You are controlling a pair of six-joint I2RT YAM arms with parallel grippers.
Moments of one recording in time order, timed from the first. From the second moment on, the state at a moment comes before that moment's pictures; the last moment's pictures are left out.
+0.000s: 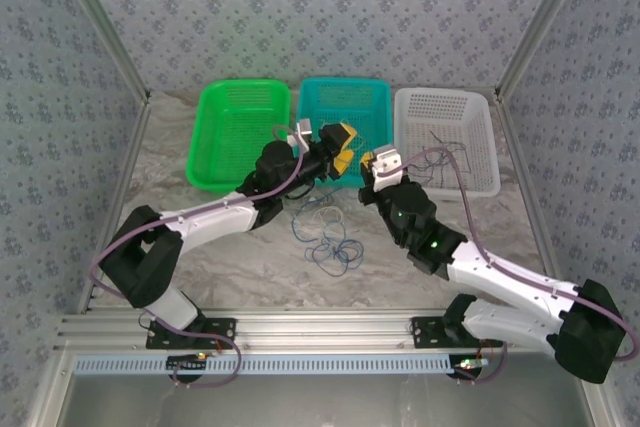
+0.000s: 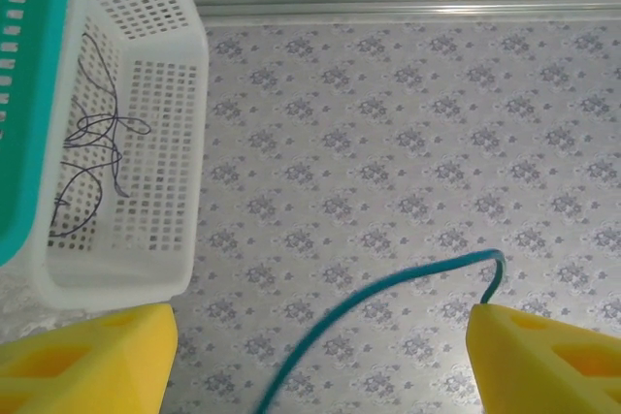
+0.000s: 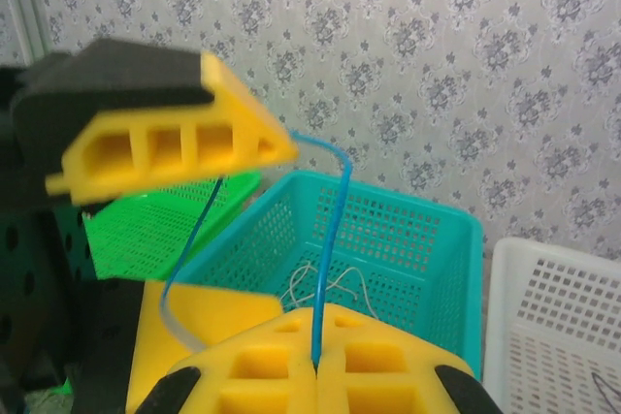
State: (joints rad) left arm -0.77 1.58 0.95 0.68 0.22 -1.58; right arm 0.86 1.01 0.62 0.36 0.54 -0.06
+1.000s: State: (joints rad) left arm -0.68 1.48 0.85 0.62 0.20 -1.53; right arm 0.77 0.96 0.61 0.16 0.48 0.04
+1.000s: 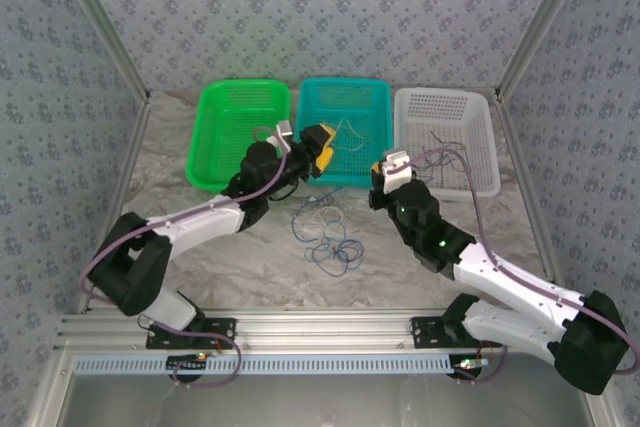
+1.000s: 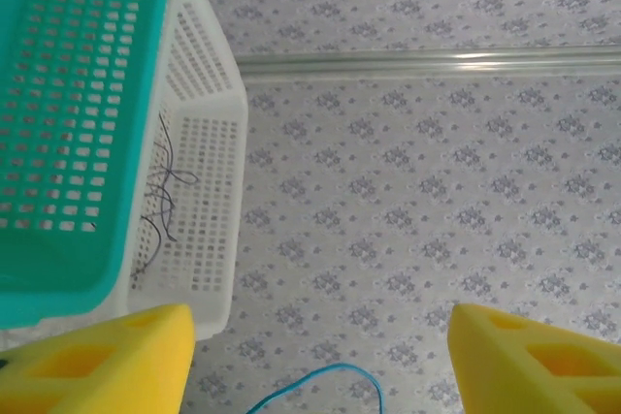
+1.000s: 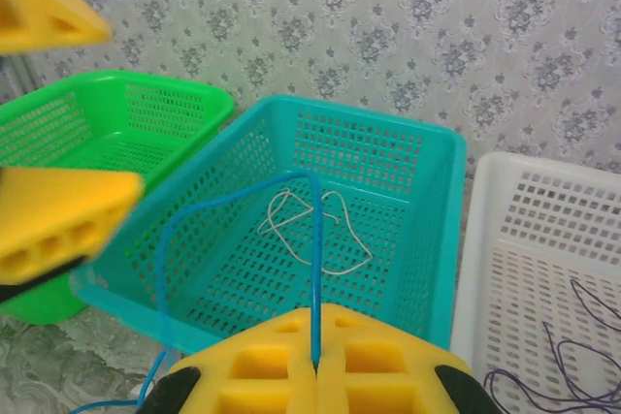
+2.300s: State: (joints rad) left arm -0.76 1.43 0.92 0.37 0.36 -0.96; right arm 0.65 0.94 0.73 0.07 0.09 0.33
